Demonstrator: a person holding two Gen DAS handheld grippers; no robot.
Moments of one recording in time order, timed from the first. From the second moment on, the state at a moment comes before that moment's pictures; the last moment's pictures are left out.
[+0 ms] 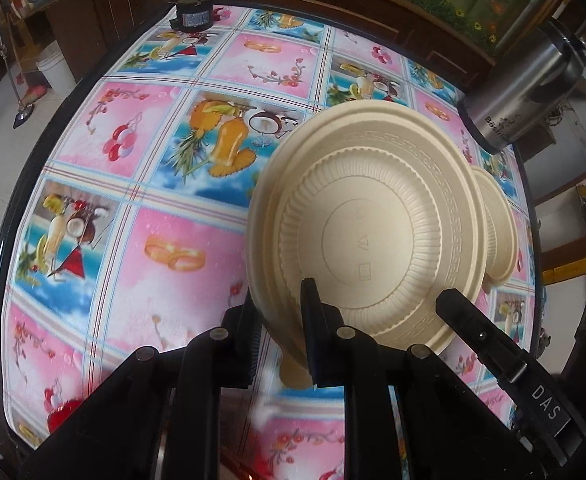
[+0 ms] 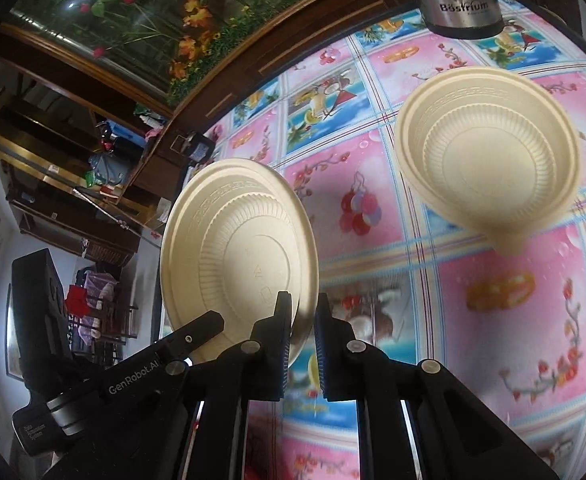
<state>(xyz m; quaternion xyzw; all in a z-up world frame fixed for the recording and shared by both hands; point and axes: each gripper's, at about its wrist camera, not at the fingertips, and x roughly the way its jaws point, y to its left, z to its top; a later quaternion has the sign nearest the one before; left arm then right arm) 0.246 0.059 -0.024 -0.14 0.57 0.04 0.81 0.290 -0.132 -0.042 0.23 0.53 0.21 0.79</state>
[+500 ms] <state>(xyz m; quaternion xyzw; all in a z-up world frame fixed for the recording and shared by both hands) 0.167 0.045 0.009 -0.13 0.53 0.04 0.84 0.213 -0.149 -0.004 0.21 0.50 0.23 0.81</state>
